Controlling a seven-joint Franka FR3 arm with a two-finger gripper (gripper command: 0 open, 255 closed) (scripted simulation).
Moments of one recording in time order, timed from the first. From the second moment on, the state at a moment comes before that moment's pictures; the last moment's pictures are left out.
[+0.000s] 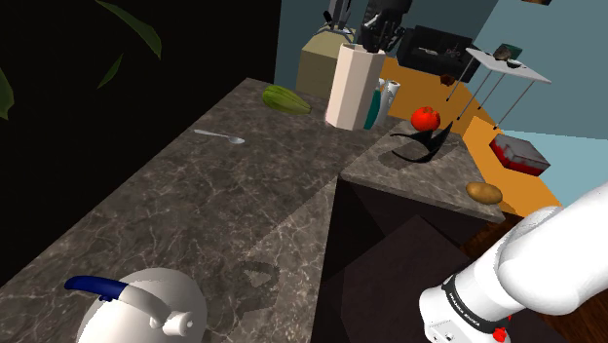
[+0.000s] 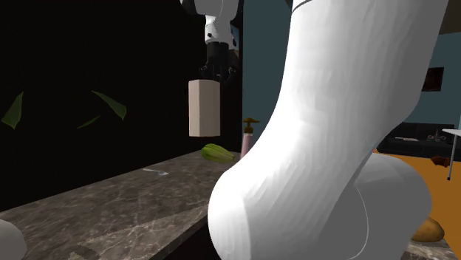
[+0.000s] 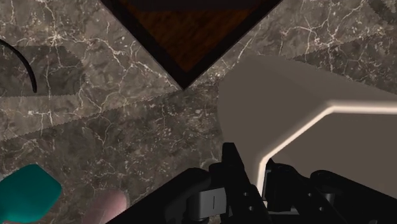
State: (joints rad) arm 0.01 -0.13 -0.02 -1.68 0.01 1.53 0.05
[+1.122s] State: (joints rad) arm 0.17 -0.33 0.22 -1.86 0.09 1.53 0.44
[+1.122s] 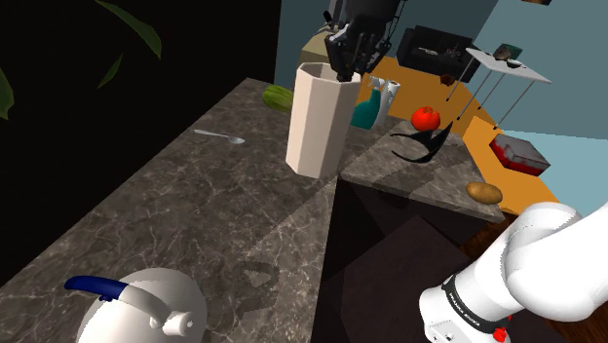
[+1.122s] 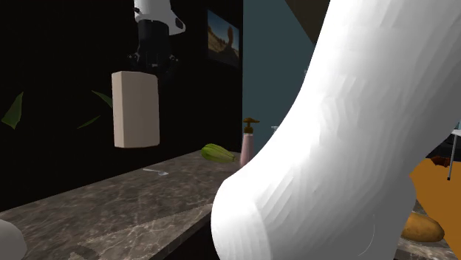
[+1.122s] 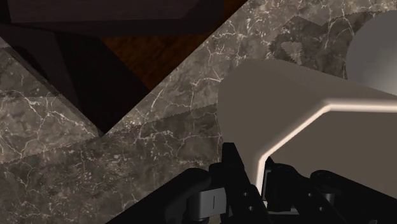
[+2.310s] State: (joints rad) arm 0.31 -0.21 0.55 -1.72 0.13 1.54 0.91
